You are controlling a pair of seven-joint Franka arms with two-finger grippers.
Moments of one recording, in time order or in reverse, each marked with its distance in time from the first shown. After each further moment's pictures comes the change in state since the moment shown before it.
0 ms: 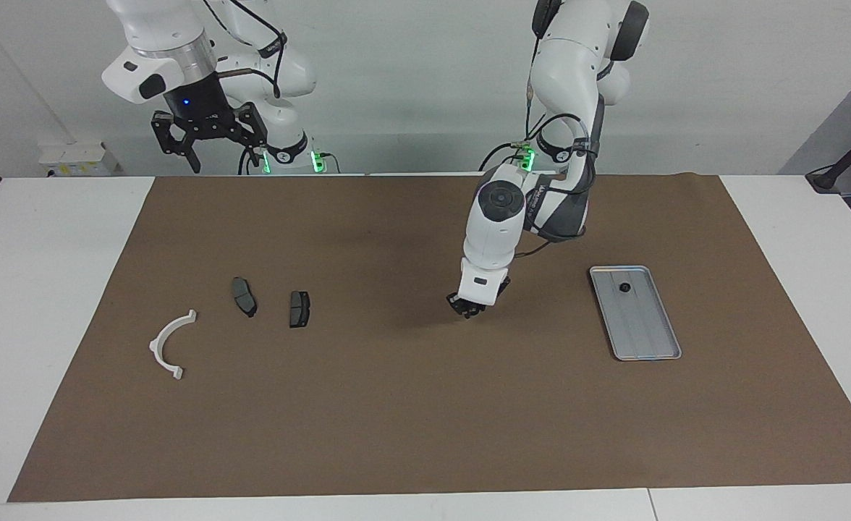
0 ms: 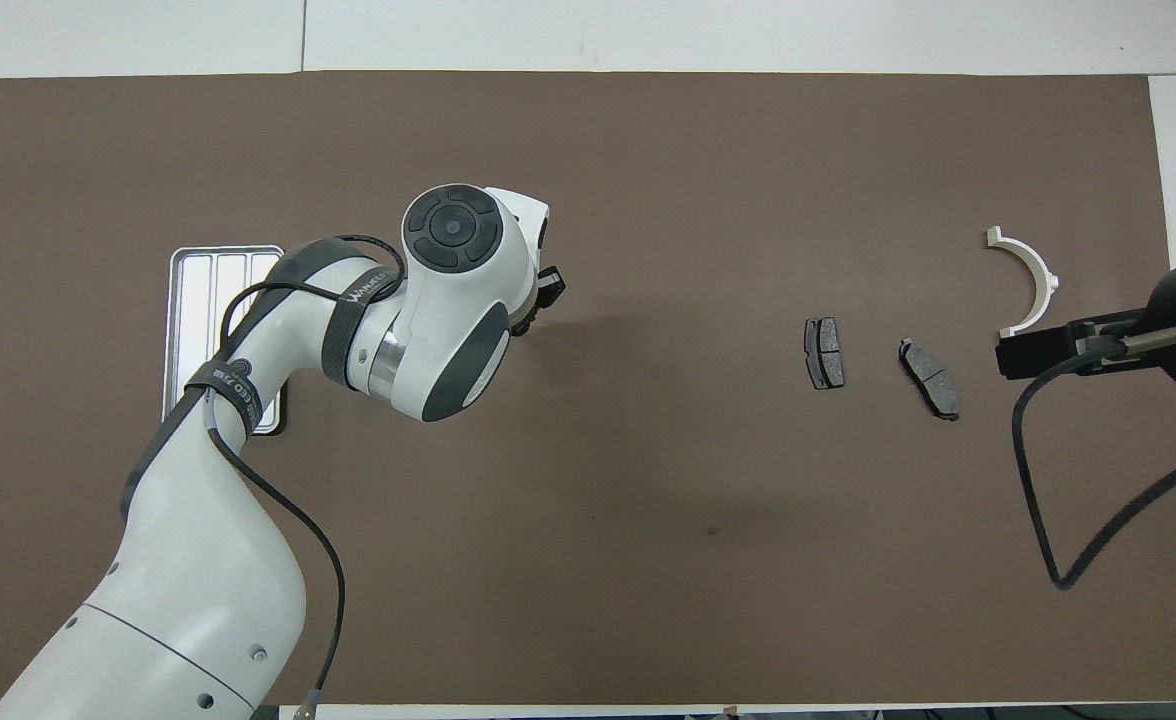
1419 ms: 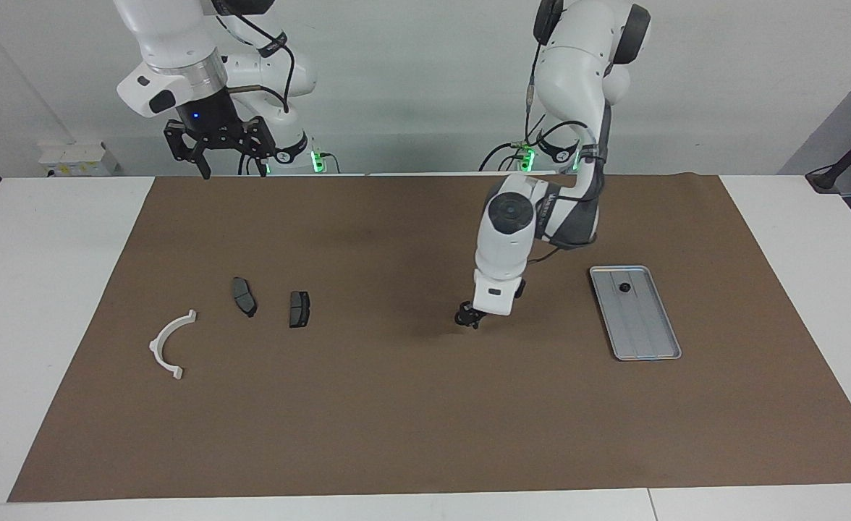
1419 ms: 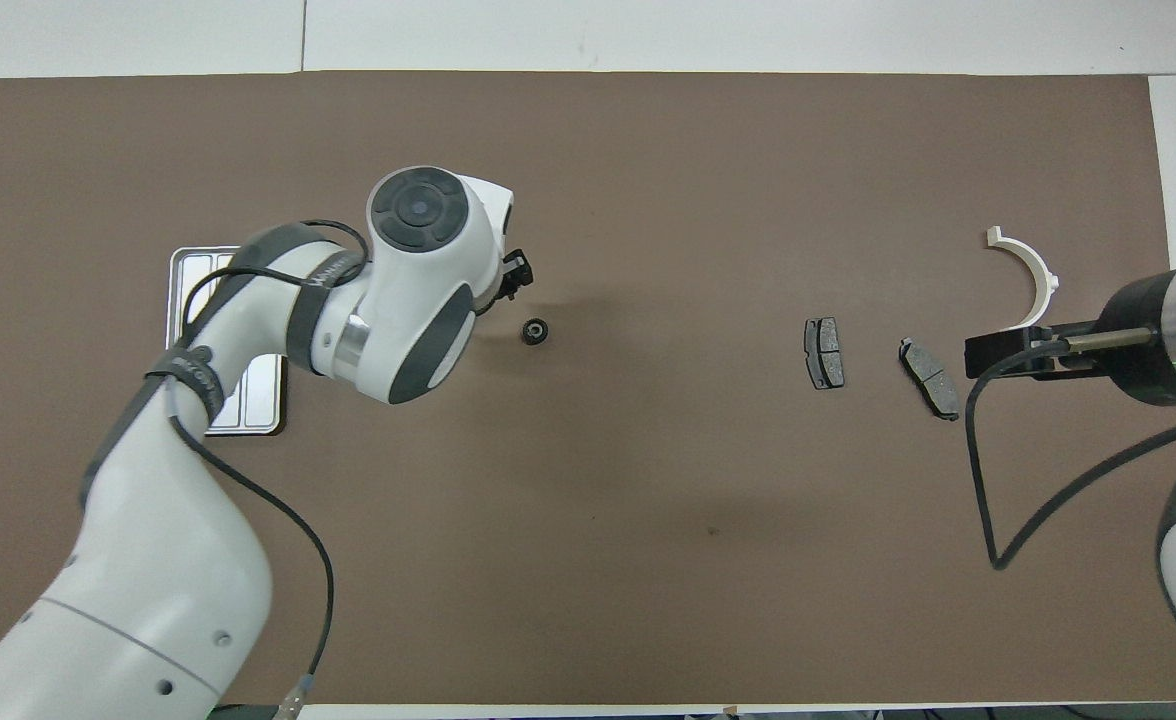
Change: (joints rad) left arm 0.081 -0.067 0.028 -0.032 0.040 -0.058 0.113; right arm 0.033 -0.022 0.008 -0.097 0.001 0.076 0.173
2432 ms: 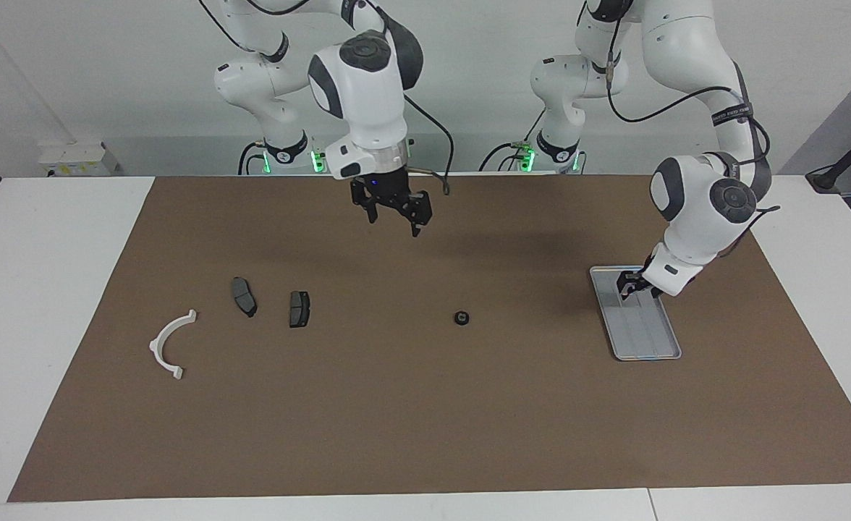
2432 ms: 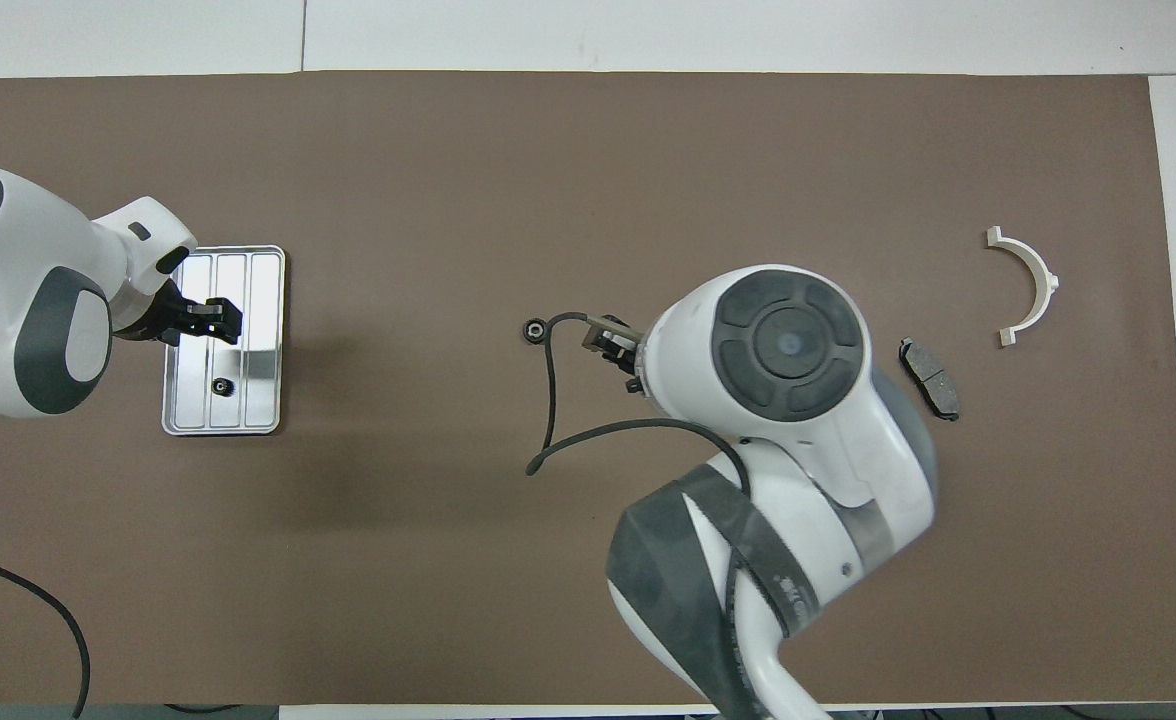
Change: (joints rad) left arm 0.449 -0.185 0.002 -0.289 0.001 0.026 0.864; right arm 0.435 0.304 0.011 -0.039 0.000 0.408 0.941
